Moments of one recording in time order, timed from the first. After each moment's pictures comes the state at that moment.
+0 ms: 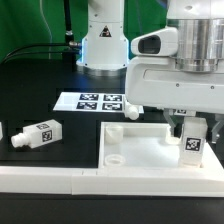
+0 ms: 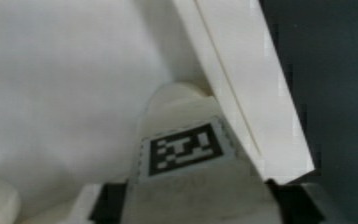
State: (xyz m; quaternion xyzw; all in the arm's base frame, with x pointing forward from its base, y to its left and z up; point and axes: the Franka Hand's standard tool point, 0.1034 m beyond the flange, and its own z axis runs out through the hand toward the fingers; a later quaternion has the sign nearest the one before) arm 0.642 0.111 0.070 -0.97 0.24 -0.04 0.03
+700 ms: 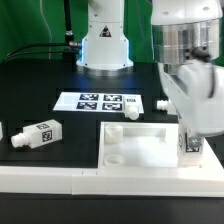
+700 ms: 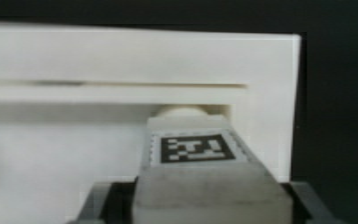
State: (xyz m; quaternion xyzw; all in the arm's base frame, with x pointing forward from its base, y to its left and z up) arm 0.642 0.106 0.068 -0.69 0.72 0.03 0.08
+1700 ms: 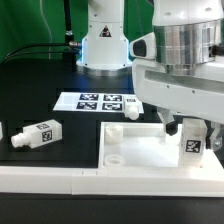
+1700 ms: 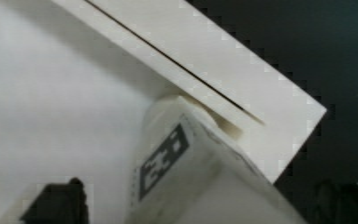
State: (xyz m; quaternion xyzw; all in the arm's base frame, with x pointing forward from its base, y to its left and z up) arm 0.643 0.105 0.067 -0.91 0.40 -0.01 0.07
